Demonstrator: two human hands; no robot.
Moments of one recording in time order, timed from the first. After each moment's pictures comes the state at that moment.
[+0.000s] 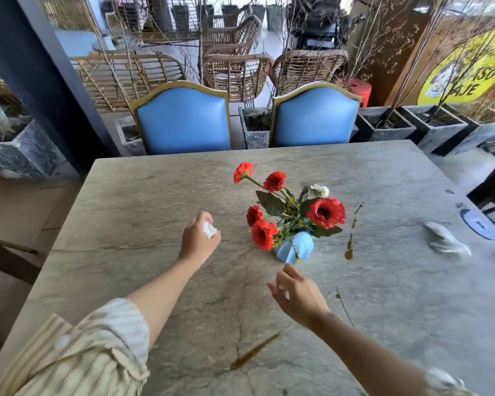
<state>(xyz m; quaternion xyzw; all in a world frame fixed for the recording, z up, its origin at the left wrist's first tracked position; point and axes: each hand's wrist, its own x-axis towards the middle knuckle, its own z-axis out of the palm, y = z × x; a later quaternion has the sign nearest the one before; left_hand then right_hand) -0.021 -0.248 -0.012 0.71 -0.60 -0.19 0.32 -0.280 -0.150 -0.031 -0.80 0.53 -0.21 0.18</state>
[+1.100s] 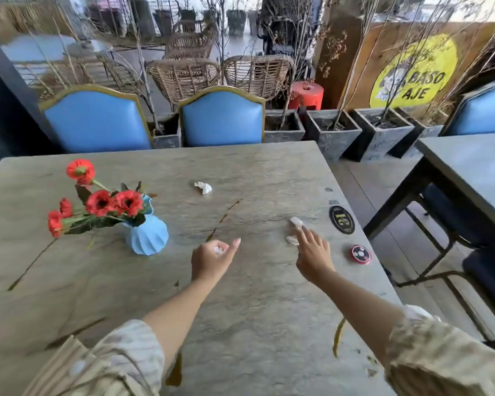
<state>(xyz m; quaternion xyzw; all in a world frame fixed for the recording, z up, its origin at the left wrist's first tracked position) -0.449 -0.184 0.013 0.77 -0.49 -0.25 0.32 -0.691 -0.203 0.009 -0.73 0.67 -0.06 0.10</state>
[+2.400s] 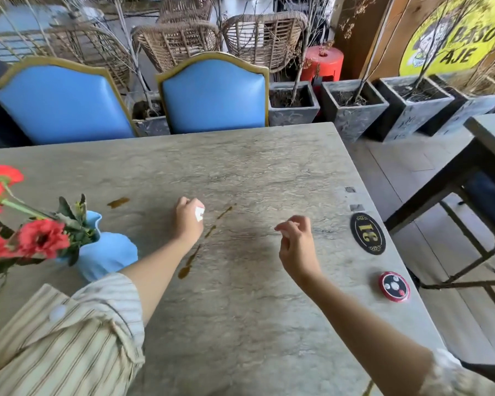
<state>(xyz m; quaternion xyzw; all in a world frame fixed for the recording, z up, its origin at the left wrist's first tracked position) -0.410 -0.369 -0.045 0.77 -0.58 -0.15 0.23 -0.661 -0.309 -0.046 -0.68 0.60 -0.37 0.21</state>
